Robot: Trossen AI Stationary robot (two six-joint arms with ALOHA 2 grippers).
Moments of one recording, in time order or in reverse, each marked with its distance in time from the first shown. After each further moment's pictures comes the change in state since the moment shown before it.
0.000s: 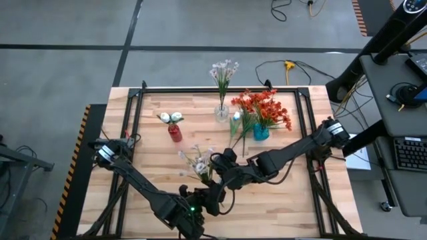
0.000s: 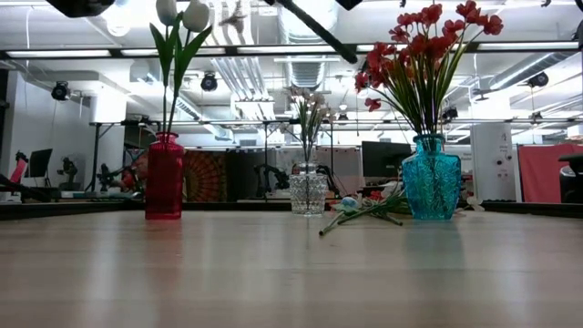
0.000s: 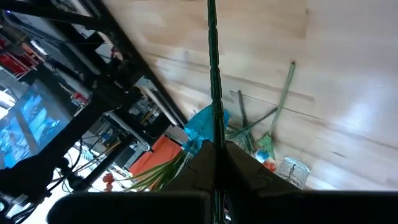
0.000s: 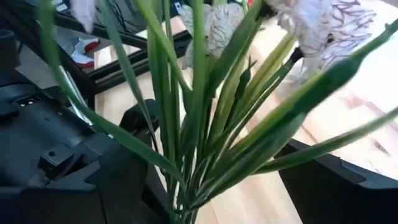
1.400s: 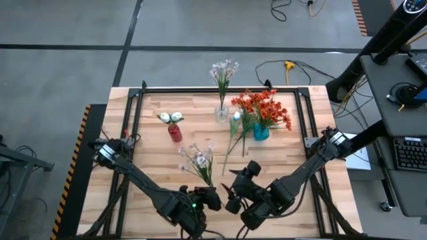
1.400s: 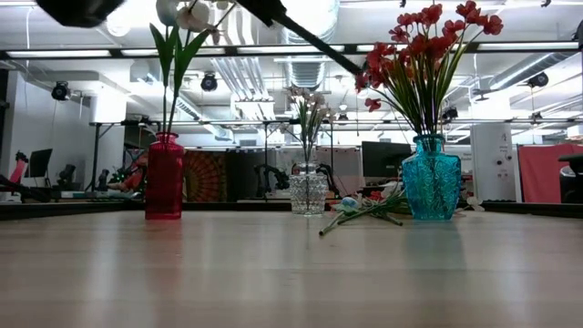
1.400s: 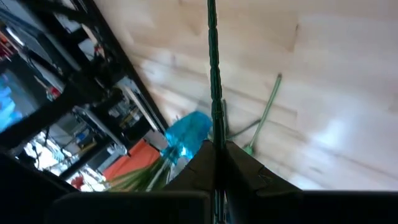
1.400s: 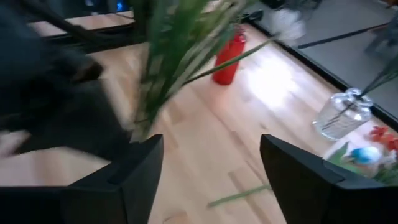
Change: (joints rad) left arm 0.015 0.000 -0.001 -0.029 0.075 -0.114; right arm 0.249 0.047 0.050 -0.404 0.536 0.218
